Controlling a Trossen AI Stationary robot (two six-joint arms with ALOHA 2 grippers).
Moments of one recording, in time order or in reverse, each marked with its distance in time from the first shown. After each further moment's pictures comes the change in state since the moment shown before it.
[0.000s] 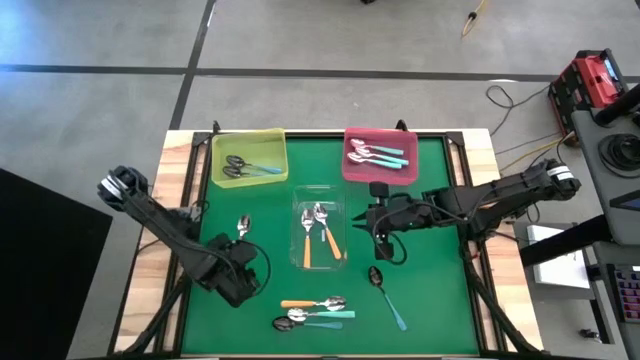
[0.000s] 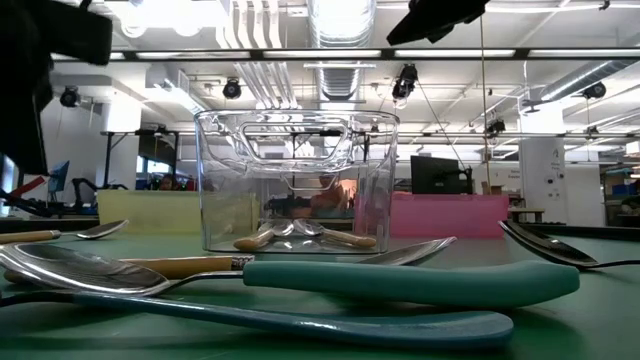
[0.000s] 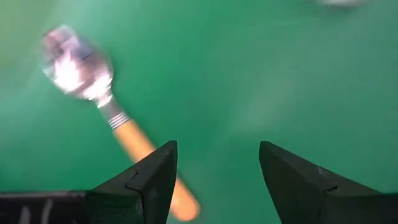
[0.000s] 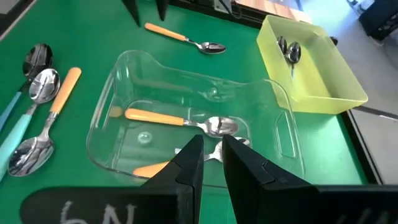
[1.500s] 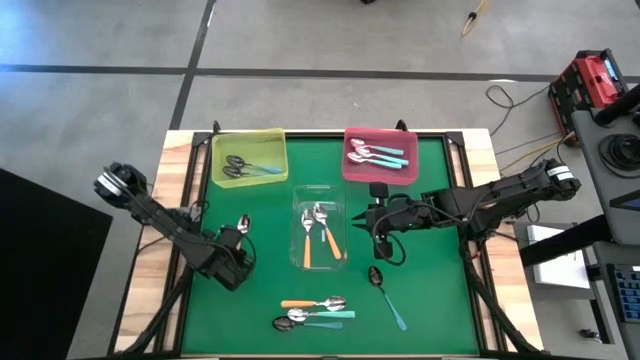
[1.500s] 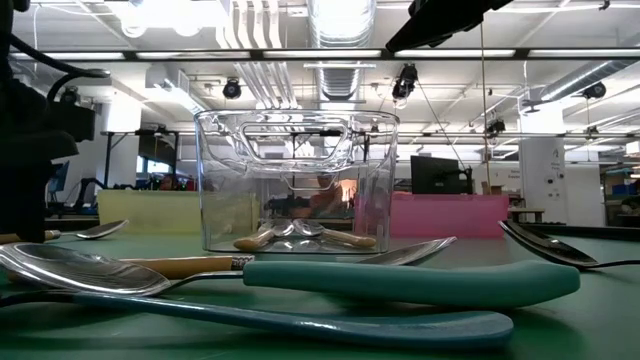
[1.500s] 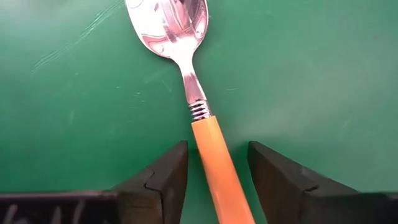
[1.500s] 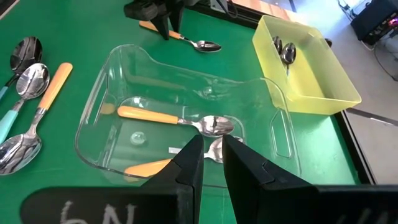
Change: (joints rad) left arm 0.040 -0.048 -0.325 0.183 -0.002 -0.330; right arm 0.001 0.000 -0.035 0.042 0.014 -0.025
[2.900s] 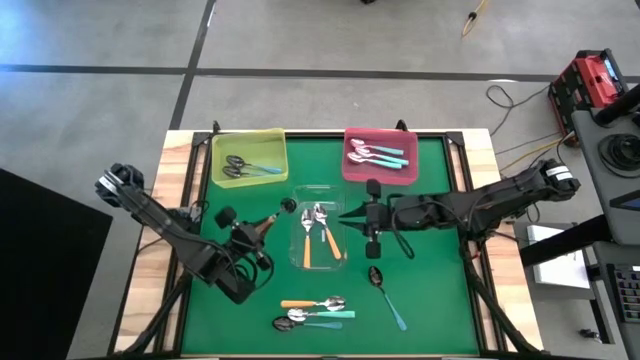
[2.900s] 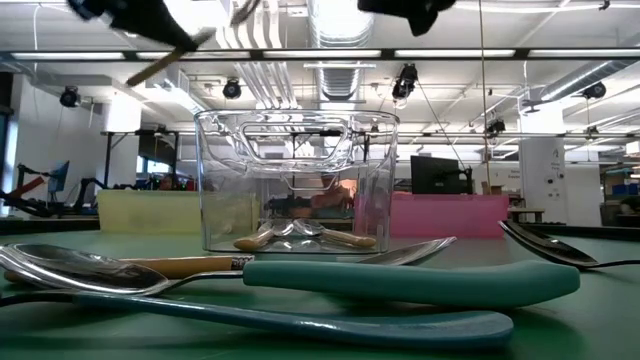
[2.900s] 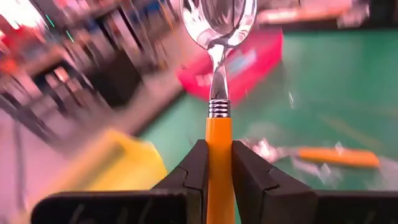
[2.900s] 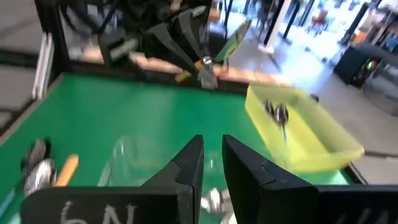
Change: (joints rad) left arm 0.004 0.005 0.461 -0.198 -0.869 0.675; right arm 0.000 0.015 -0.092 0.448 0.001 0.040
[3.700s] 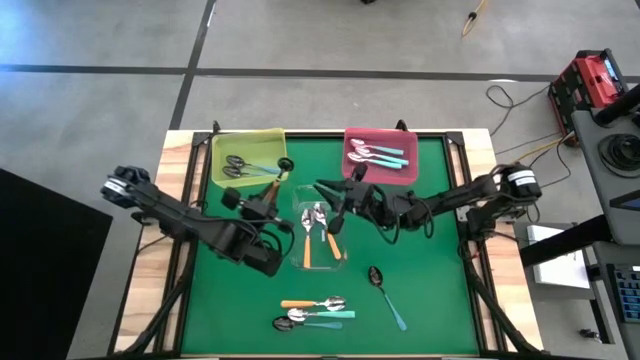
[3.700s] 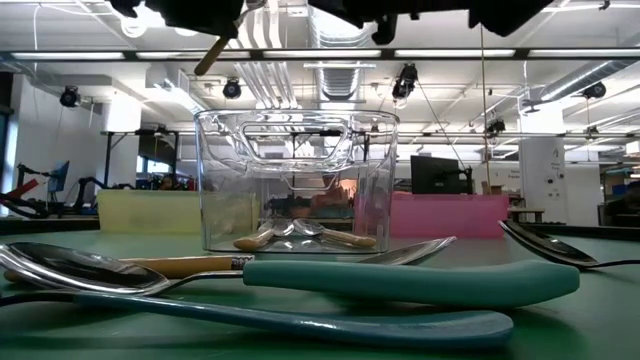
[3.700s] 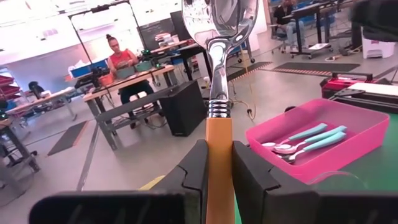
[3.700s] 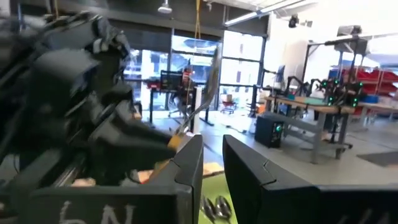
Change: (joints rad) left arm 0.240 0.065 0.069 0.104 -0.294 0.010; right arm -0.102 0.319 0.032 0.808 0.222 -0.086
